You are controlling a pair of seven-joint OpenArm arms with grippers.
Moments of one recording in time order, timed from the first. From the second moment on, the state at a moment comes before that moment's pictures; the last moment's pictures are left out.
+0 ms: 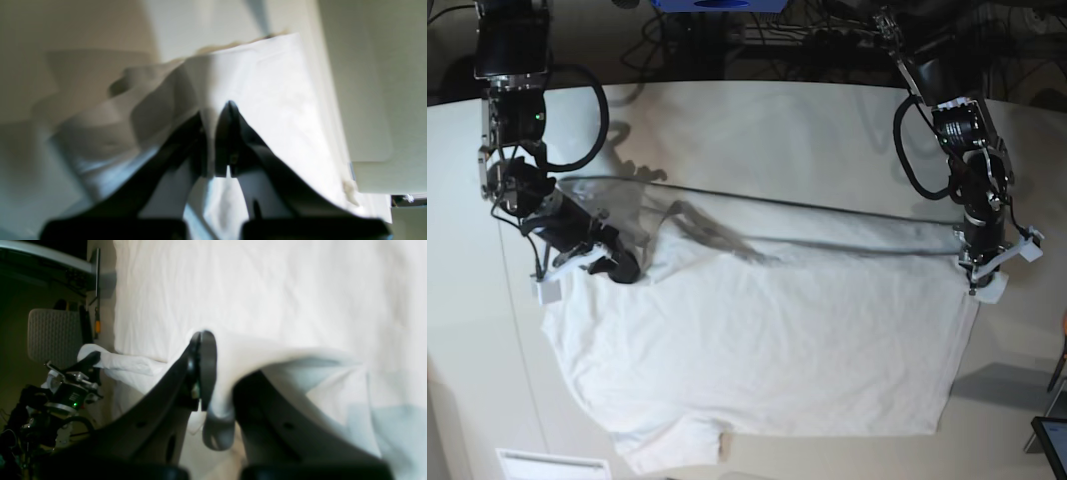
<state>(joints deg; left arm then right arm) -6.6 -11.7 -30.2 73.9 -50.8 9.5 18.4 0.1 11.8 2.3 88.8 60.7 2.8 -45.8</state>
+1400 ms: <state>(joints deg) -13.7 -12.3 -19.4 63.5 -44.2 10.0 14.7 21.8 3.0 2.2 64.6 59.7 2.5 -45.2</state>
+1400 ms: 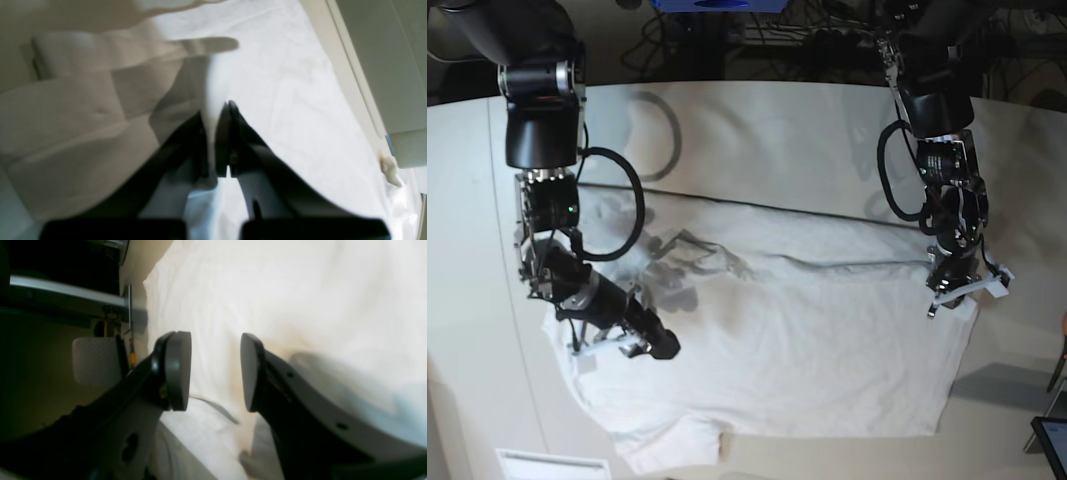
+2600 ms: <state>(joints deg) -20.6 -12.1 -25.4 63.3 -33.8 9.5 14.4 -7.1 8.8 1.8 100.6 56.3 6.7 -45.5</state>
